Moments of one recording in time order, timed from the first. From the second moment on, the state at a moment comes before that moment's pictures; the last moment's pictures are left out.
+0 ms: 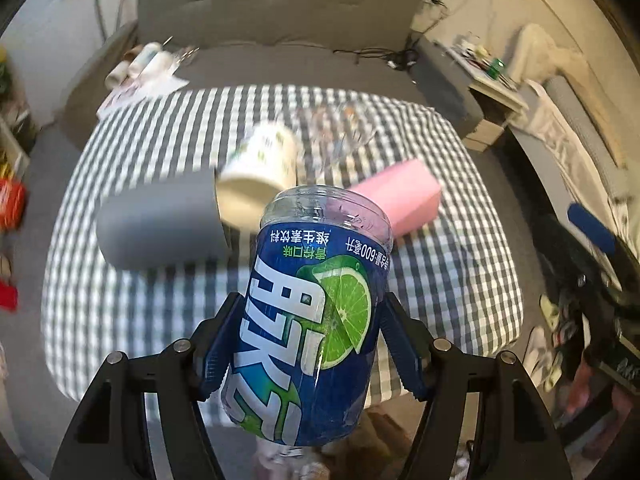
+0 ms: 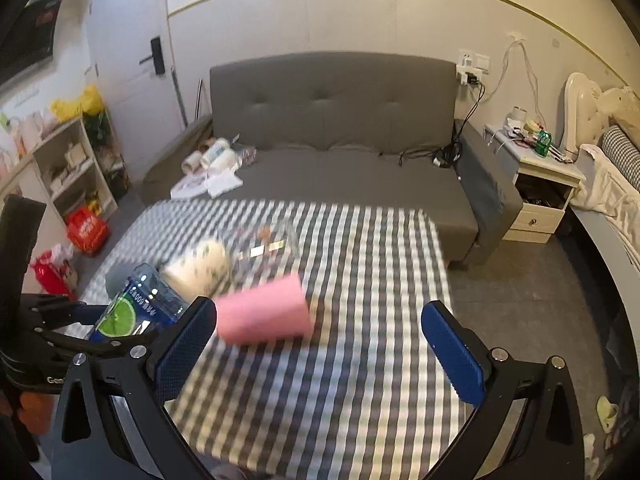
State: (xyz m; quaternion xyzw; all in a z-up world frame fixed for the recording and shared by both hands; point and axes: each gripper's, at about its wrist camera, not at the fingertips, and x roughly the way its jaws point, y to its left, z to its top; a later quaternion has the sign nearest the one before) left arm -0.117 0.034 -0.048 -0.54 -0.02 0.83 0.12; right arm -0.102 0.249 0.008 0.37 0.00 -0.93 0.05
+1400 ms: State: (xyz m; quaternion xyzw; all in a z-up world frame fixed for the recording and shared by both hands) left arm -0.043 -0.079 -0.031 -0.31 -0.04 0.95 -0.05; right arm -0.131 0.191 -0.011 0.50 -0.01 -0.86 0.09
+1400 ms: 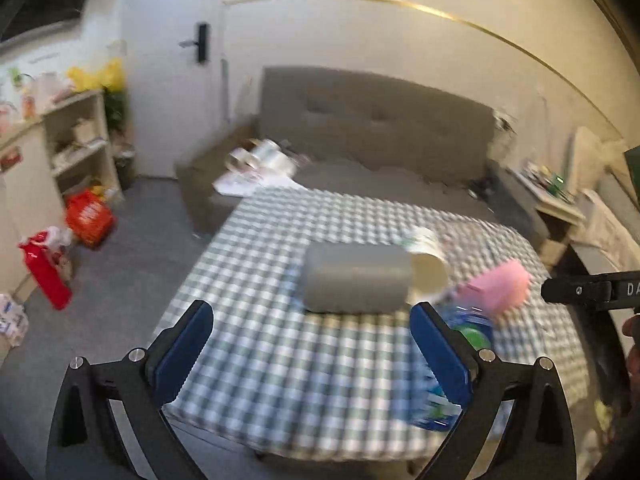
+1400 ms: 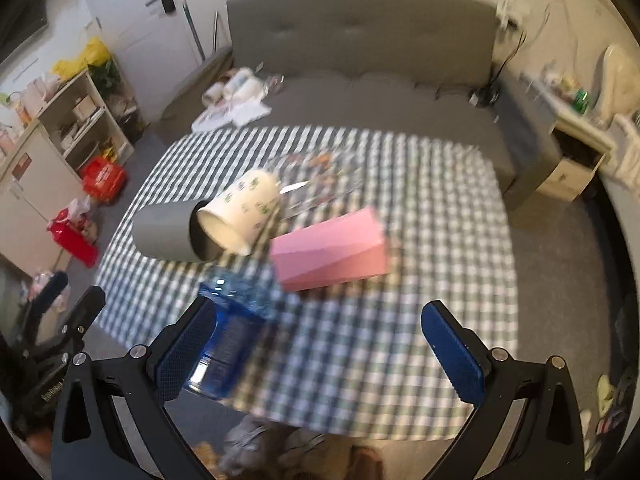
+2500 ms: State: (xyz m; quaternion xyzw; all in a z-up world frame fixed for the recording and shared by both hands) left arm -0.050 -0.094 -0.072 -0.35 -0.03 0.93 -0.06; right arm -0.179 0.122 -0.074 0.60 -0.08 -0.78 0.16
